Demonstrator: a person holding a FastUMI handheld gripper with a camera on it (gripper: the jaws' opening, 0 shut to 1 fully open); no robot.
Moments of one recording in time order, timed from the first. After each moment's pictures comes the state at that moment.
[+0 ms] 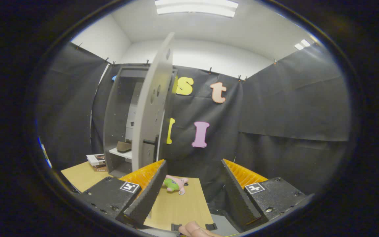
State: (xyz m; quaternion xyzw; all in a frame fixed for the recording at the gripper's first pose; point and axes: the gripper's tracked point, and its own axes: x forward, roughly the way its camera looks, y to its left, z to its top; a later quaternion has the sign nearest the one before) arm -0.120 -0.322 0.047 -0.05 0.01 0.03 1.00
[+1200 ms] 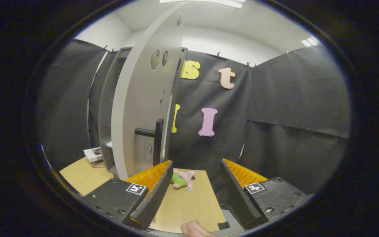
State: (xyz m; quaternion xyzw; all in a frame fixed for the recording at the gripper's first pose) arm -0.061 -0.210 0.000 -0.06 0.08 0.05 0.99
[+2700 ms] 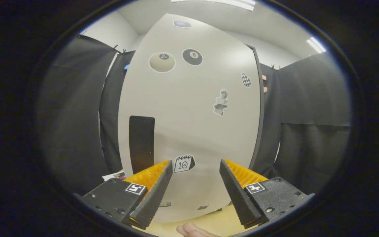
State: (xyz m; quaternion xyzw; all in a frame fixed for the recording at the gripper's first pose) arm 0.045 0.094 -0.015 -0.04 0.05 0.07 1.00
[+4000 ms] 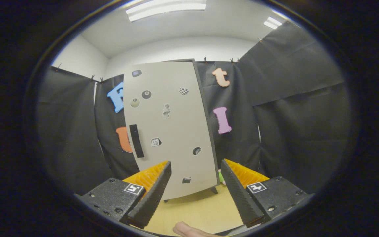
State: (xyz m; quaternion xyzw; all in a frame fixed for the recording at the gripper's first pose) arm -0.143 -0.033 -0.032 0.10 0.02 0.02 0.99
